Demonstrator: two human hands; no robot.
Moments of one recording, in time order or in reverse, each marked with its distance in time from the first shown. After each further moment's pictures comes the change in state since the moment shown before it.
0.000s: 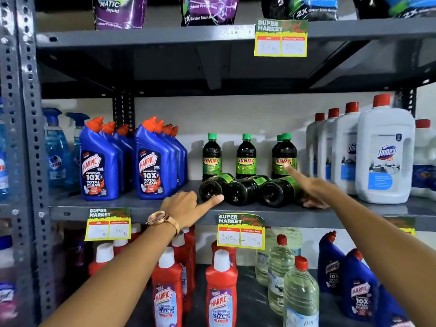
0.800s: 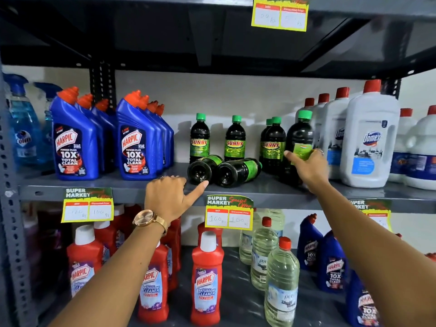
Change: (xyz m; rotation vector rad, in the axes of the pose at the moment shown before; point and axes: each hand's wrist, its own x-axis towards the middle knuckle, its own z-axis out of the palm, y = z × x) left_hand -0.027 0.006 0.009 0.085 0.517 0.099; right_hand 0.015 0.018 0.003 0.214 0.540 -0.220
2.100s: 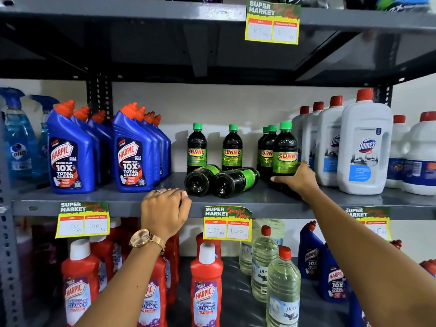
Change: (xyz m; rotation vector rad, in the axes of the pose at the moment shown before) left_hand -0.007 -0.005 0.011 -0.052 0.120 0.044; right_hand 0.008 0.007 0.012 -0.112 -0.165 0.026
